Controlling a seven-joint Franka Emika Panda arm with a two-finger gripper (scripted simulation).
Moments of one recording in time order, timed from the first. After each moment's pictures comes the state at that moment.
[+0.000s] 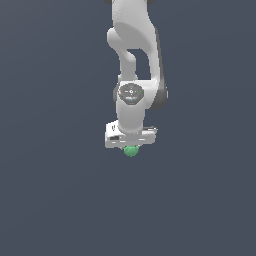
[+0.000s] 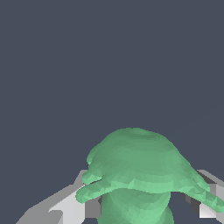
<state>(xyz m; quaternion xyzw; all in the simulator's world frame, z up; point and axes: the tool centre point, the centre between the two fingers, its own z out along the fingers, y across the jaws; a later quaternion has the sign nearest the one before) 0.015 0.008 0.110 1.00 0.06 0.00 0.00</state>
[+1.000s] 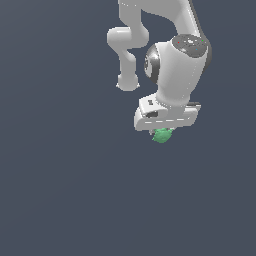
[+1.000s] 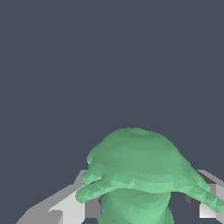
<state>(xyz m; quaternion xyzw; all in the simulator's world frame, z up) 0.015 0.121 0.224 1.00 0.06 0.00 0.00</state>
